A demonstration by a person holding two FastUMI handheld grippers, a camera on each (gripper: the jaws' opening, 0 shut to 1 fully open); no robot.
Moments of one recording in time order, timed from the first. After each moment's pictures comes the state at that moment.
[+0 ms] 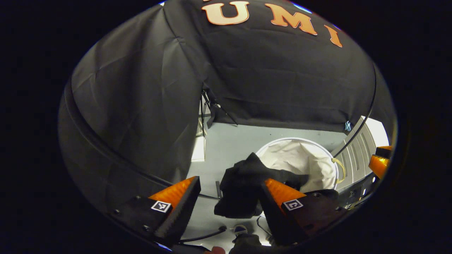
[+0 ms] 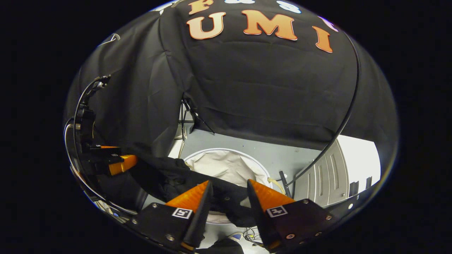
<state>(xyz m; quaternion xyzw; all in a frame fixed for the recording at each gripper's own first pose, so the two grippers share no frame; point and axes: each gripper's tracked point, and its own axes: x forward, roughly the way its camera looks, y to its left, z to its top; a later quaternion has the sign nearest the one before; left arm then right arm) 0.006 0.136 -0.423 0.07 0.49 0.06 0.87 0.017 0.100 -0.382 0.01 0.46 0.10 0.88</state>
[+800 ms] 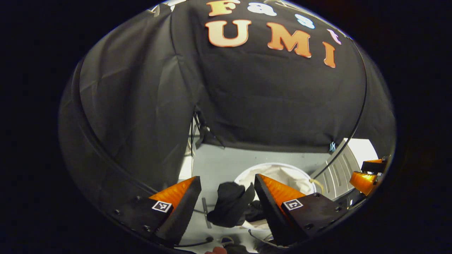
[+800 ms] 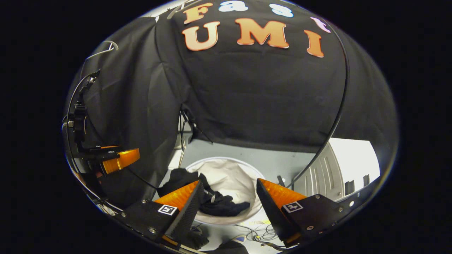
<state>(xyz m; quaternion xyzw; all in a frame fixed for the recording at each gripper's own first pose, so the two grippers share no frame) 0.050 0.104 -0.318 0.03 0.38 0.03 0.93 0.031 0.092 -0.304 0.02 0.40 0.08 0.91</state>
